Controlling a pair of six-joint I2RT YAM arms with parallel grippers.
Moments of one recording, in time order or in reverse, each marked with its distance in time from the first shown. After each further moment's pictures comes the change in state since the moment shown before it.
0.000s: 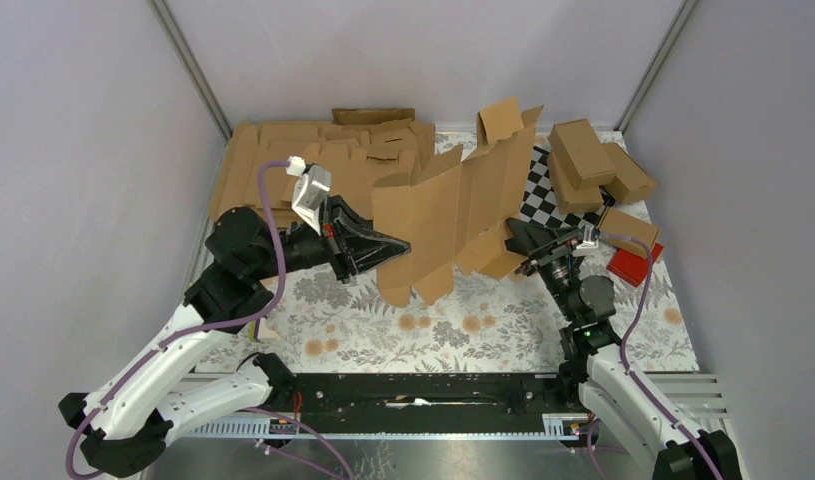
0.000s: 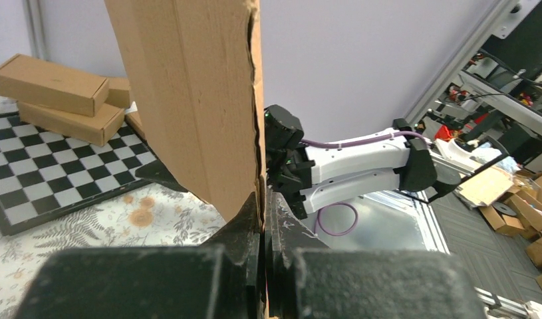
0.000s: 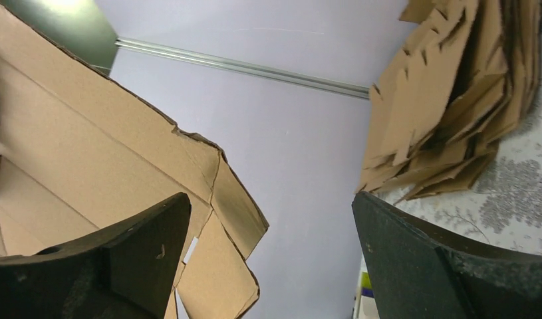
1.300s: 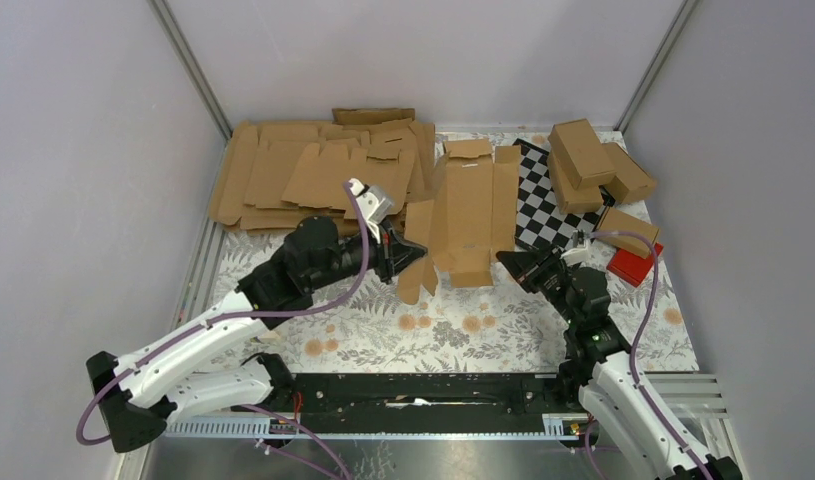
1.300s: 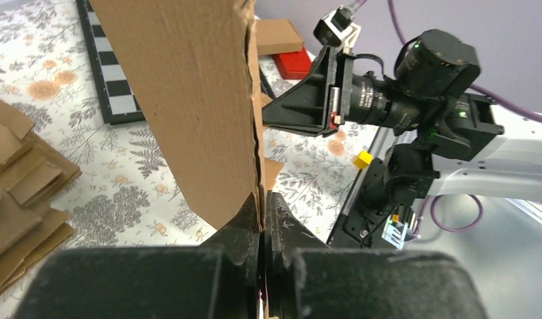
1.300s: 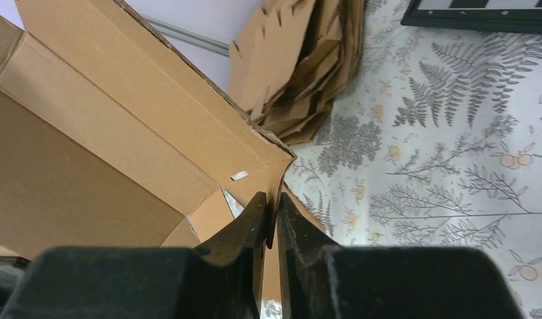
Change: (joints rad) left arm -0.108 0.116 -0.143 -0.063 -0.371 0.150; right arm -0.001 -0.124 0.066 -0.504 -0.050 -0.396
